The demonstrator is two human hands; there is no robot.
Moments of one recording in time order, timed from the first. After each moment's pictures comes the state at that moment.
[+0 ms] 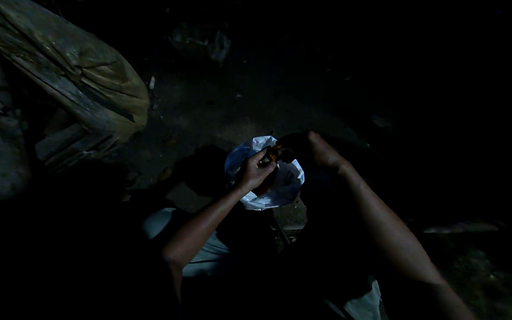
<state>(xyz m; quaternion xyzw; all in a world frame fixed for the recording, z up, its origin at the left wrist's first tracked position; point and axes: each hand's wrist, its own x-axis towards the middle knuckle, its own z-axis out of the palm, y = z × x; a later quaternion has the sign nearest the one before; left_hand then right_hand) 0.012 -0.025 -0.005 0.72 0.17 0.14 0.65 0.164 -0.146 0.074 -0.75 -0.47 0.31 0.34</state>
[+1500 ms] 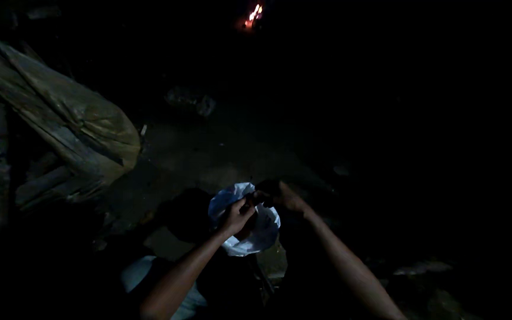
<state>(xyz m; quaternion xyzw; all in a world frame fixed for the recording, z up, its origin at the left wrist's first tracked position) 0.010 -0.022 0.008 0.75 0.16 0.07 0.63 0.164 -0.140 0.077 -0.78 -0.37 0.38 0.34</state>
